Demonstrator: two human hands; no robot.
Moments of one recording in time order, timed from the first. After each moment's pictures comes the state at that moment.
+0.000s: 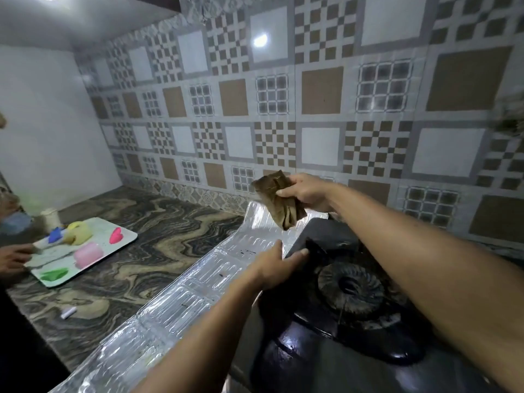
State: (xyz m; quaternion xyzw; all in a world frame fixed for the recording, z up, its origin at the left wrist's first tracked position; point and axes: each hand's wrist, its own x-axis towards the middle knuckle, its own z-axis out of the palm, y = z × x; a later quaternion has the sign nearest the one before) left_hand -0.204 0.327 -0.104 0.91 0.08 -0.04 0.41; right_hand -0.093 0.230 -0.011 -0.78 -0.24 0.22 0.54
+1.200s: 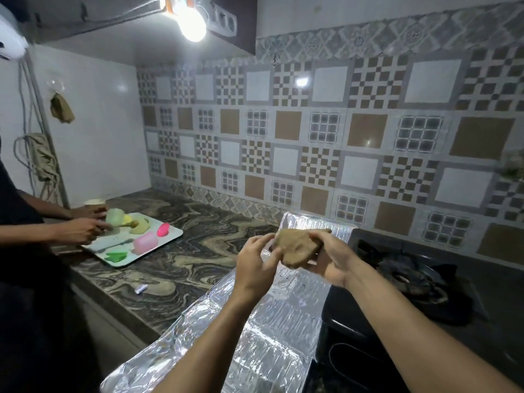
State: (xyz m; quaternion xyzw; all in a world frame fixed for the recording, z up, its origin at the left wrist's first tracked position) left_hand -0.360 0.486 -0.095 0.82 0.02 0.30 0.48; right_hand -0.293 0.338 -0.059 -0.58 -0.04 0.23 0.78
